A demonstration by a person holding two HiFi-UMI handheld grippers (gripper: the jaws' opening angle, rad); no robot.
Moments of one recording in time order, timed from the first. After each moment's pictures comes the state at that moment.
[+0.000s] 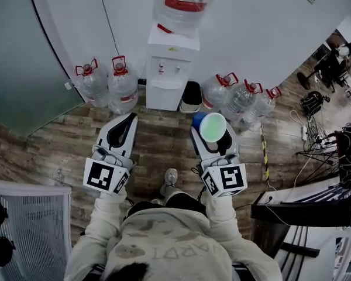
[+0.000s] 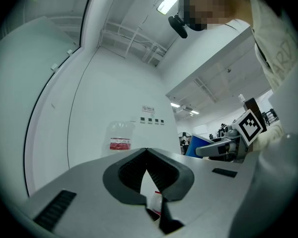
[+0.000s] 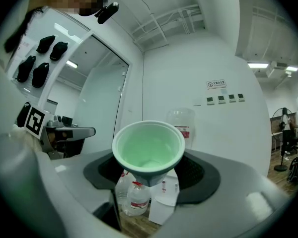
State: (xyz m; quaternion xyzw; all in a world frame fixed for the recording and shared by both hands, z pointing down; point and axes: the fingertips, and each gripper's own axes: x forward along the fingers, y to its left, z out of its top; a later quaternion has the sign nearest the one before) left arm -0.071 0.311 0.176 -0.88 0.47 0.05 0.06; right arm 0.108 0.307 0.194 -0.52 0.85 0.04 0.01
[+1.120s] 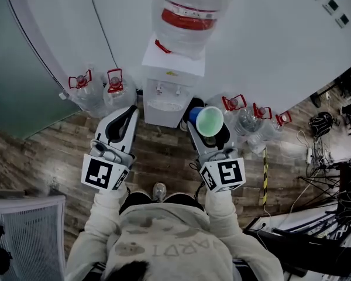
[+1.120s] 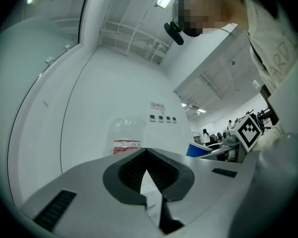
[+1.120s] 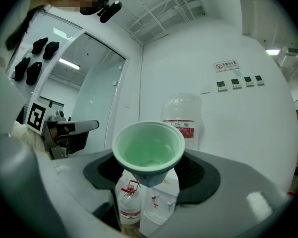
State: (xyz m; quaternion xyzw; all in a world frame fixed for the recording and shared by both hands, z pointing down) left arm -0.024 0.081 0.167 -0.86 0.50 0.06 0.10; right arm 0.139 0.056 0.205 -0.47 0.88 0.04 0.01
